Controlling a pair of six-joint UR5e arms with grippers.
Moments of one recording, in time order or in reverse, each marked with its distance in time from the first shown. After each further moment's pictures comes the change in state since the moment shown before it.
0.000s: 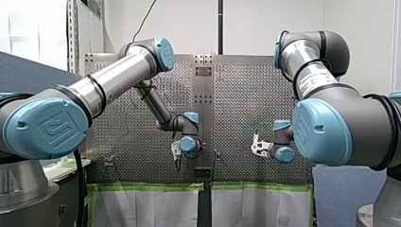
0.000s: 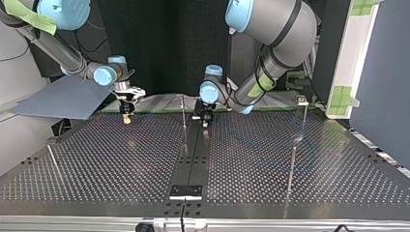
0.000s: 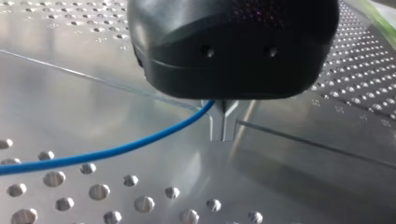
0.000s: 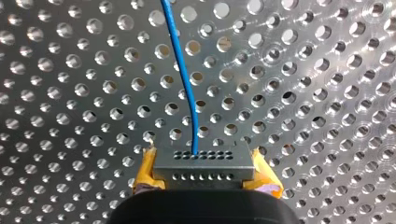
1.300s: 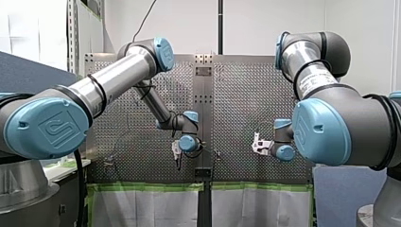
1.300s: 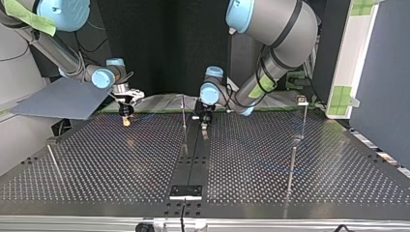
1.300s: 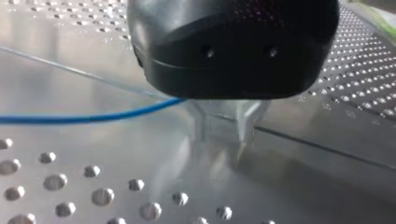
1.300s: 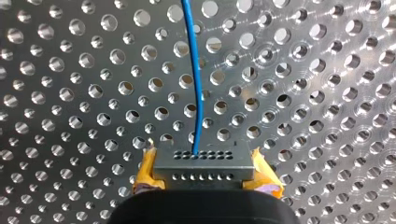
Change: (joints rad) left arm 0.005 0.001 0.013 -0.013 0.035 -0.003; right arm -0.009 0.008 -0.034 0.024 -0.031 0.010
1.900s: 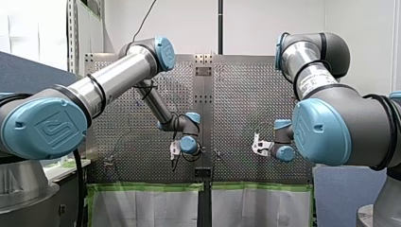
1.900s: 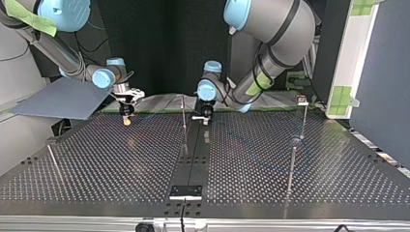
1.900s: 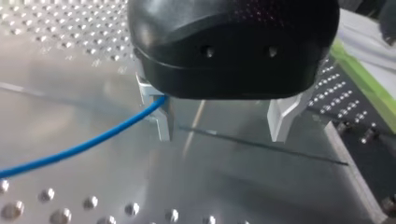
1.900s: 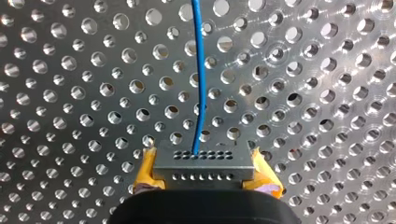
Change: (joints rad) left arm -0.024 0.001 -0.024 -0.072 -0.068 0.147; right arm 0.000 0.005 0.000 0.009 0.002 -0.002
